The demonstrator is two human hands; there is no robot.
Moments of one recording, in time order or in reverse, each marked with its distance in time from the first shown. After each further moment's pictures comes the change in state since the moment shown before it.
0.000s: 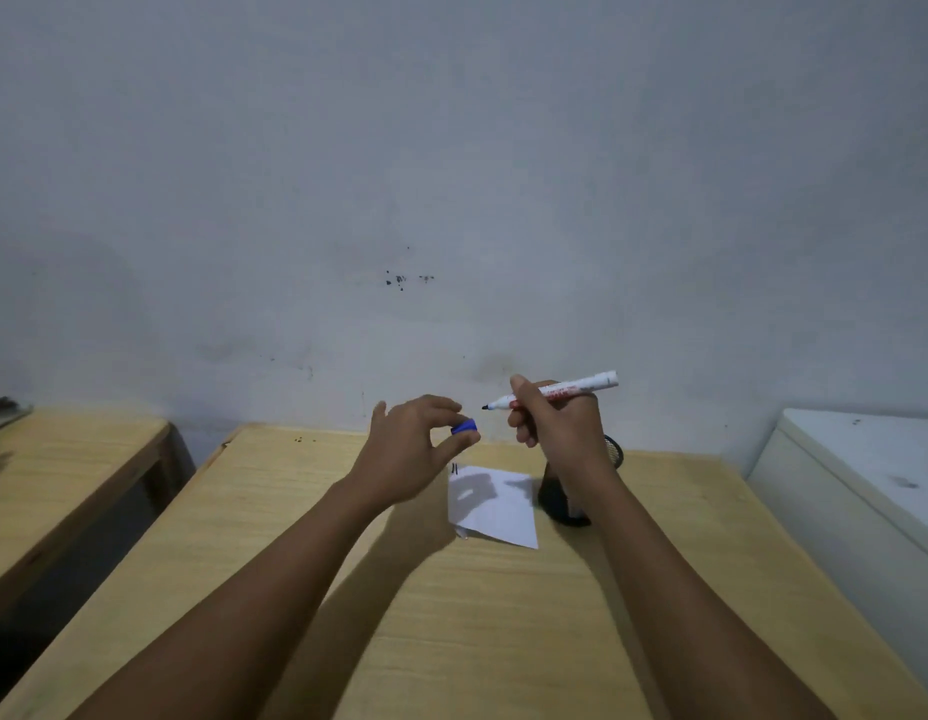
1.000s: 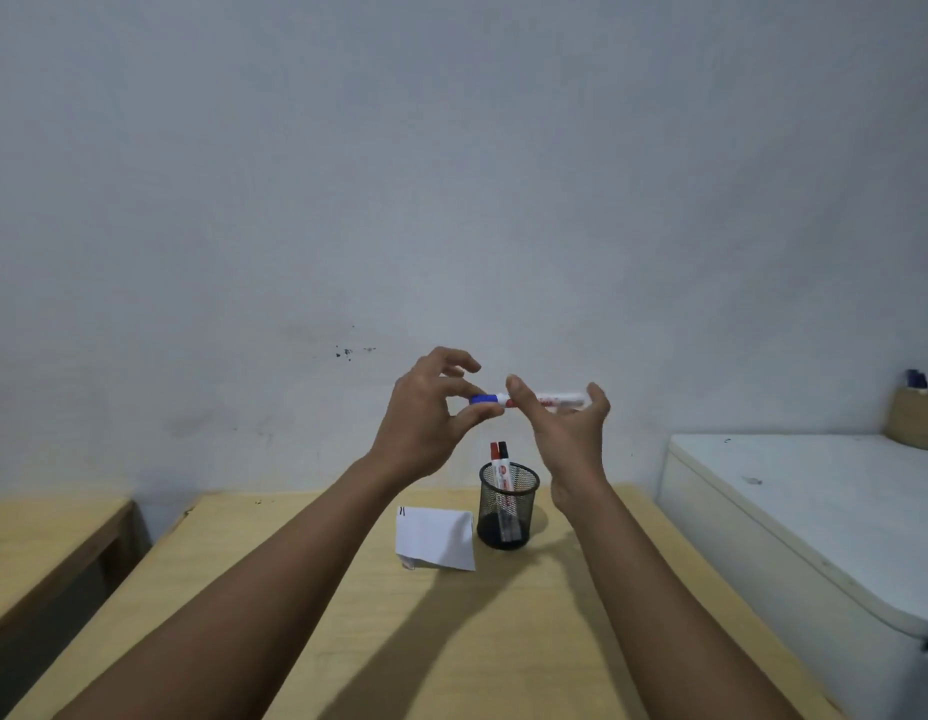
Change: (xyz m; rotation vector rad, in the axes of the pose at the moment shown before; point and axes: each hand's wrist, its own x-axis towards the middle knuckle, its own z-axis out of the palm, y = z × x) left_hand 0.017 0.140 -0.035 -0.165 0.225 0.347; right_hand -0.059 -0.092 -0.056 0.050 0.373 0.064
